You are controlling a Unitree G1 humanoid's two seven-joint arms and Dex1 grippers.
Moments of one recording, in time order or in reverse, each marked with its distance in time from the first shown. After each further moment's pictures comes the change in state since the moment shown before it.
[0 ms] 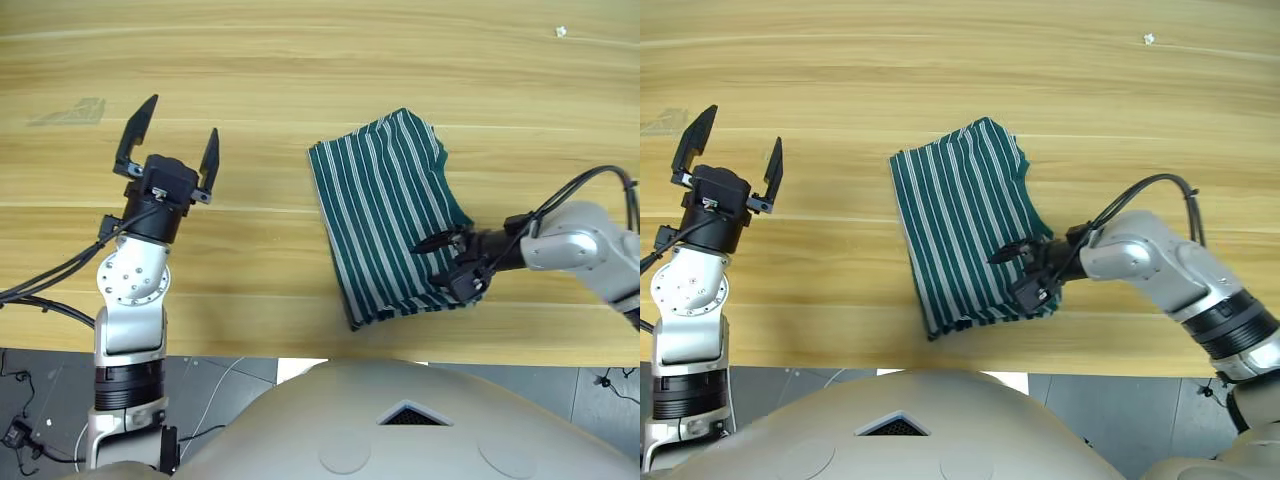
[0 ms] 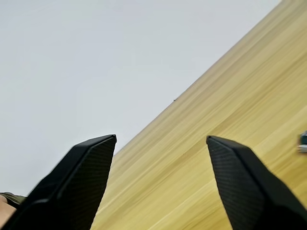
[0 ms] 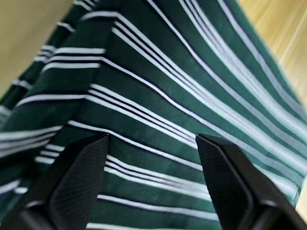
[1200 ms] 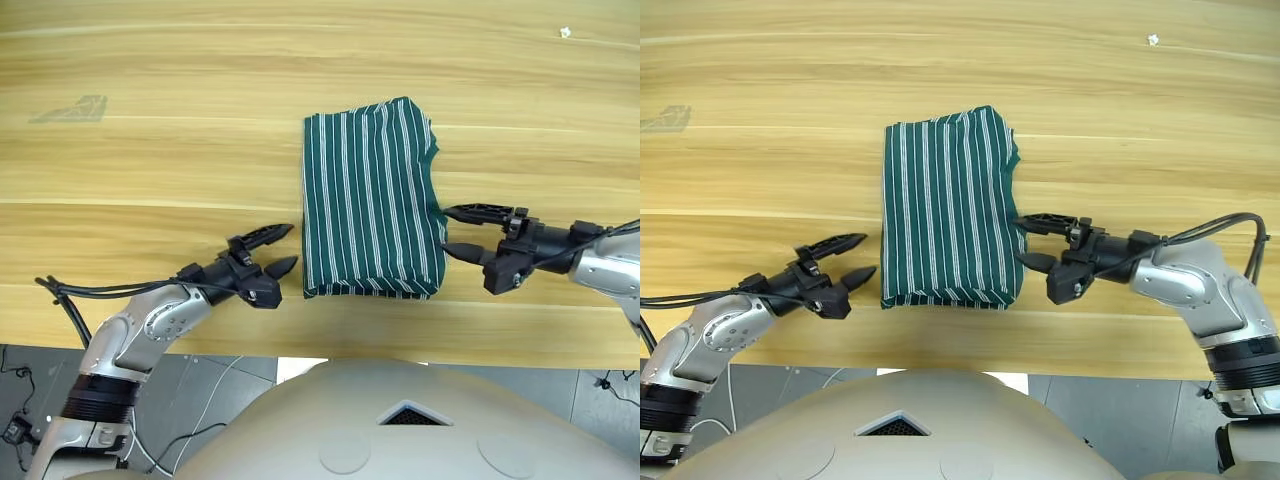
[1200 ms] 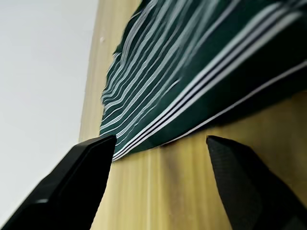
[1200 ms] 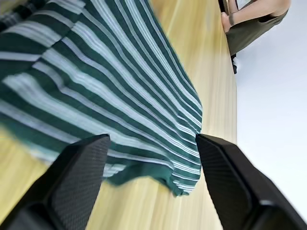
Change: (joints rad) left arm 0.040 0.313 -0.273 0.209 0.433 -0.485 -0.168; right arm 0.297 -0.001 -0.480 0.175 -0.108 -0.411 -0.356
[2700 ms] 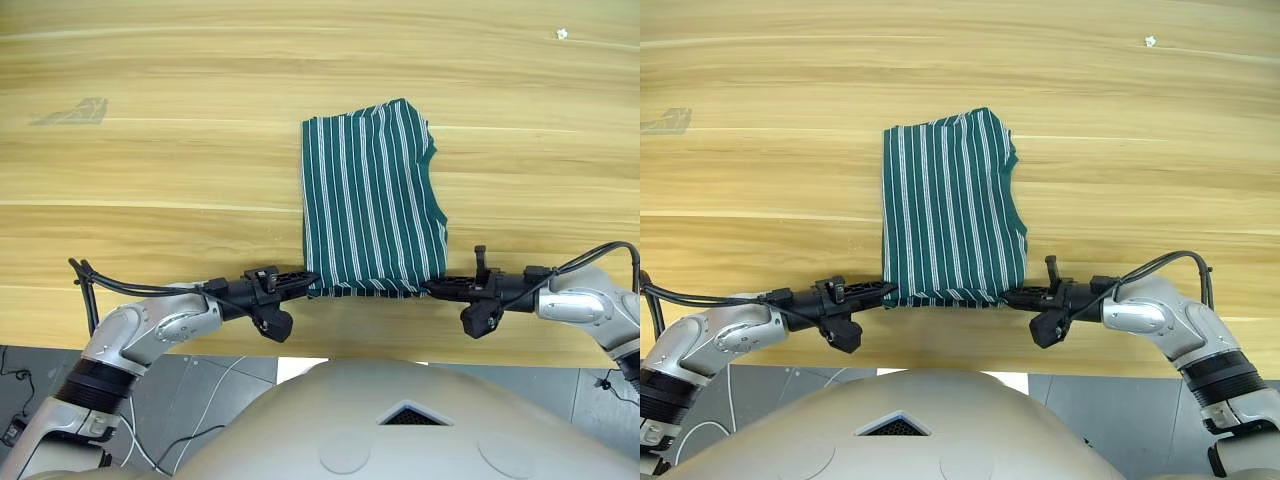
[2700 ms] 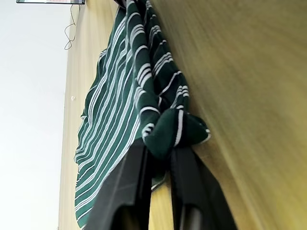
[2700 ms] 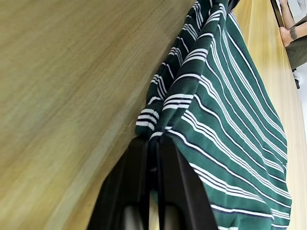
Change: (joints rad) left arm -0.068 0.084 -0.162 0.020 0.046 -0.119 -0.009; right arm 0.054 0.042 0.199 0.022 -0.024 -0.004 0.053
